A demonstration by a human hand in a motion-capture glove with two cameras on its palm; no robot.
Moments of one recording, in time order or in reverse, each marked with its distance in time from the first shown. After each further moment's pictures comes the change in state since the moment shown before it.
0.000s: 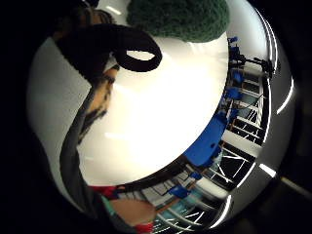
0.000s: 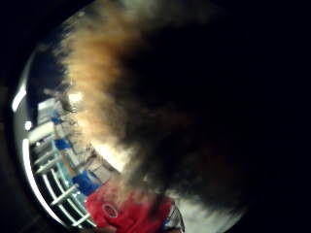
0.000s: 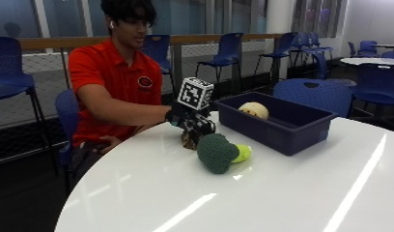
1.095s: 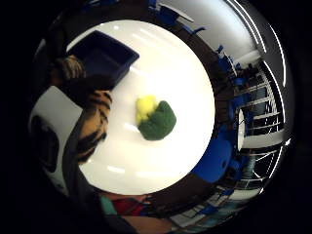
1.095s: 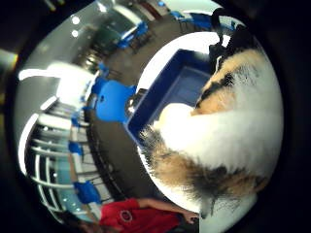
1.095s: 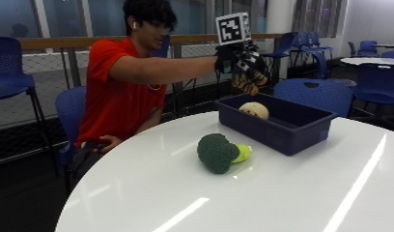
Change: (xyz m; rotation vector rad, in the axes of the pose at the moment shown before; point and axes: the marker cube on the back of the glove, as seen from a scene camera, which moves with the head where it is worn) arm -0.054 -0.084 -0.242 0.469 -0.174 -0.072
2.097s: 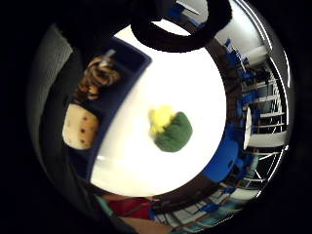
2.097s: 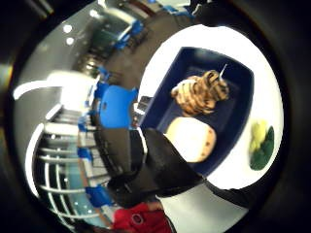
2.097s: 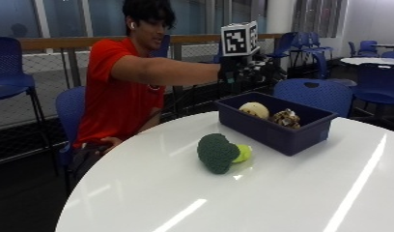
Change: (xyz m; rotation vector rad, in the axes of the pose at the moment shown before) arm 0.044 -0.020 0.031 -0.086 -0.068 0.152
